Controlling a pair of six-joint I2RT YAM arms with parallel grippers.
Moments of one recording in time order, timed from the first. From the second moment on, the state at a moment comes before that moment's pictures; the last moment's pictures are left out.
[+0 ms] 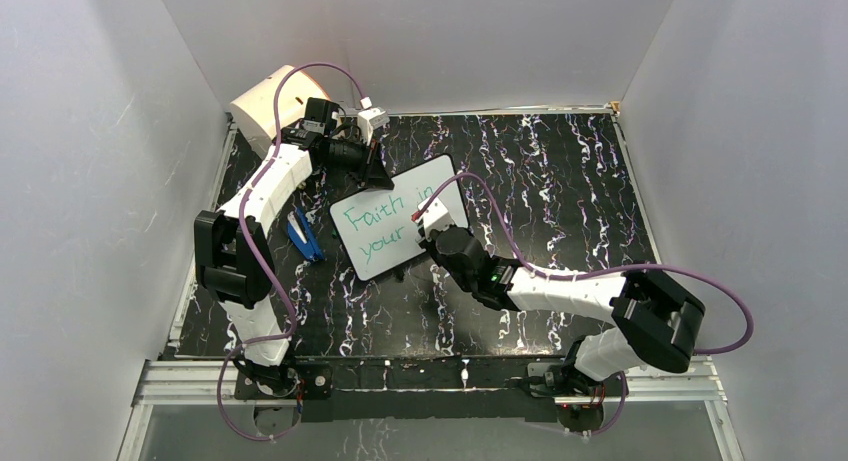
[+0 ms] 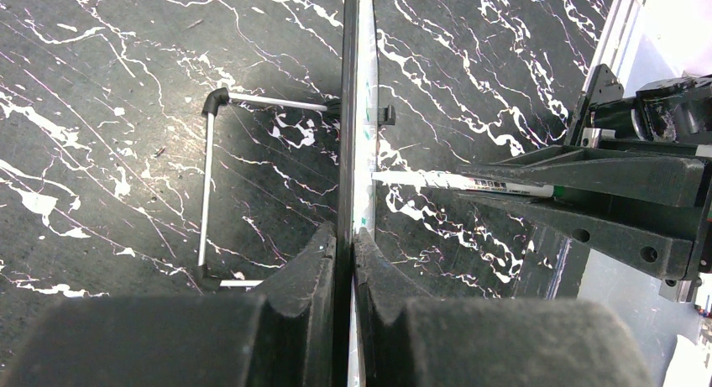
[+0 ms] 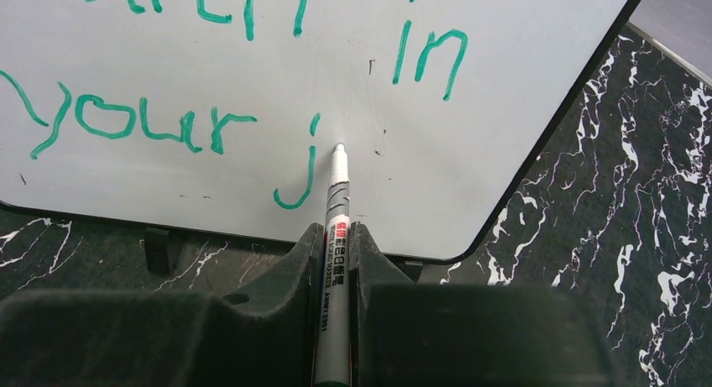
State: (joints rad) left arm -0.26 1.81 1.58 -0.73 0.85 0.26; right arm 1.07 1.41 0.72 0.30 0.51 -0.06
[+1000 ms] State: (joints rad) left arm -0.26 1.81 1.58 -0.72 0.85 0.26; right arm 1.07 1.42 0.72 0.27 0.48 -0.04
